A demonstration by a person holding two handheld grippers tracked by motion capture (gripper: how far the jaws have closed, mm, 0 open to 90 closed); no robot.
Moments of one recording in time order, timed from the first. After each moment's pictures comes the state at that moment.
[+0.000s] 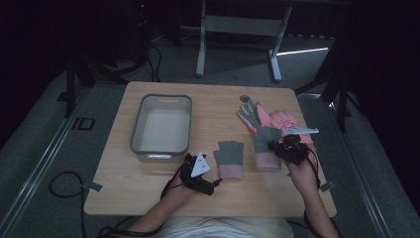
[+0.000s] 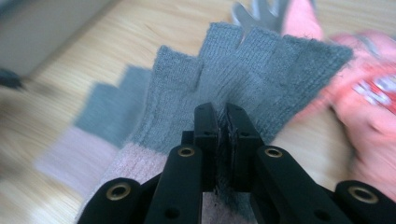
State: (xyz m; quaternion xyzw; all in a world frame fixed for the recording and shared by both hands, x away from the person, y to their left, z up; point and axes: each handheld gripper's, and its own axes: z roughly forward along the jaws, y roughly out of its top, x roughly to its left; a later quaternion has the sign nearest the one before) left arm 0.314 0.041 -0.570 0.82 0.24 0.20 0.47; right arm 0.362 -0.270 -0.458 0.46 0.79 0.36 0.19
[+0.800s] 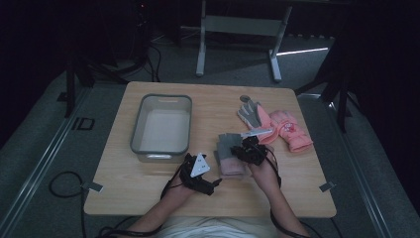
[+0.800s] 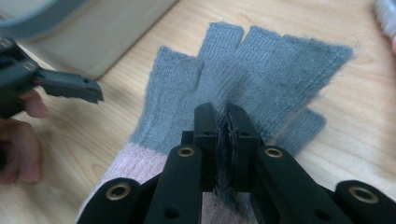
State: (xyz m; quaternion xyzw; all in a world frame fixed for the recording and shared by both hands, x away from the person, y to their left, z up) left arm 0.314 0.042 -0.571 0.82 0.24 0.20 0.47; right arm 0.376 -0.177 -0.504 0.43 0.82 0.36 0.12
